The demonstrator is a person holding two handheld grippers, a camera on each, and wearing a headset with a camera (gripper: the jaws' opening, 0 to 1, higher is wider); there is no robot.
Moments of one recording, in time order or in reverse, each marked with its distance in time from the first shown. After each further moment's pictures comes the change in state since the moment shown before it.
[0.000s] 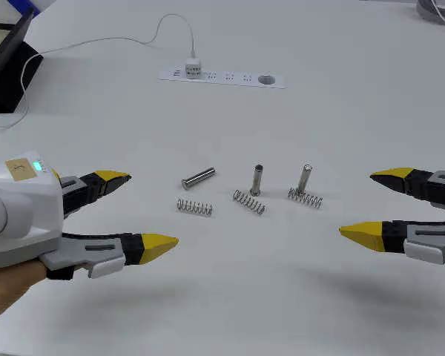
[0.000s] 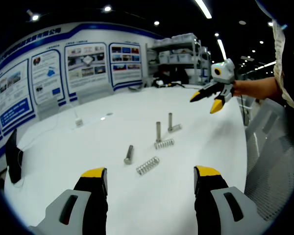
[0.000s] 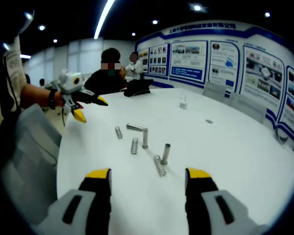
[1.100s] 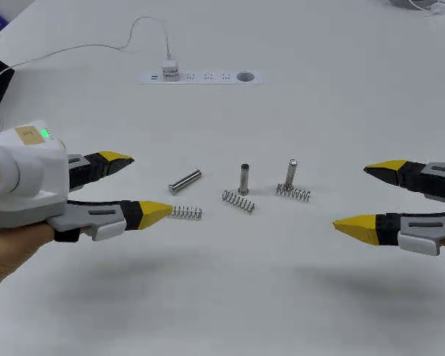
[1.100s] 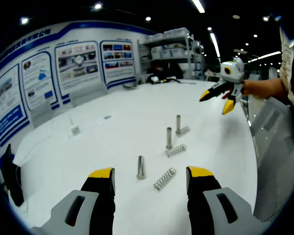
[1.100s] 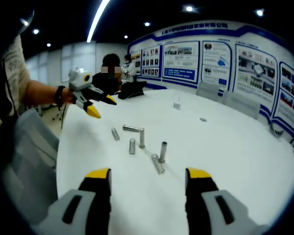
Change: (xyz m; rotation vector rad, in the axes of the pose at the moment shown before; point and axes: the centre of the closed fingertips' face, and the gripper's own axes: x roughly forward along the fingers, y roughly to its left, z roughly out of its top) left arm 0.036 0.033 0.024 0.063 0.048 -0.056; right arm -0.007 -0.001 -0.003 0.044 -0.022 -0.054
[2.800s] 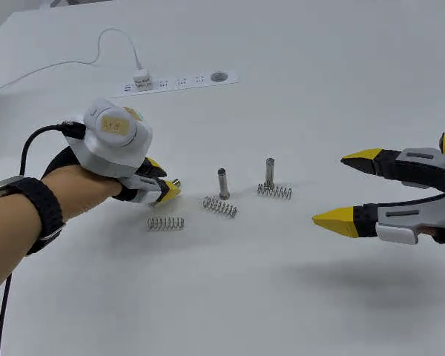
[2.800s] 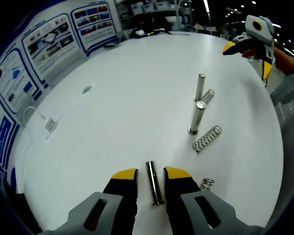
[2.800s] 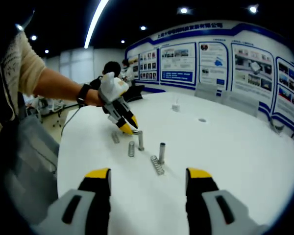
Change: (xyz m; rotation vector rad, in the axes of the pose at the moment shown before) left arm 0.104 0.021 -0.031 0.153 0.433 -0.063; right arm 0.000 -0.006 0.000 0.042 -0.040 0.001
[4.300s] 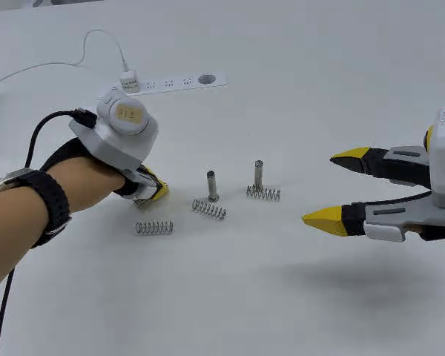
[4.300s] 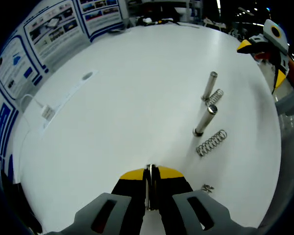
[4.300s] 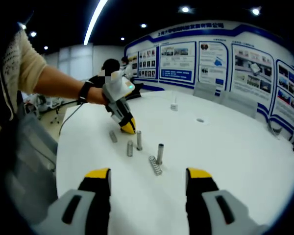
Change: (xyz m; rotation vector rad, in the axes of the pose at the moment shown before) left arm 0.001 0.003 -0.004 -0.092 0.105 0.000; right arm -0.003 0.001 0.007 -0.021 0.025 -0.022
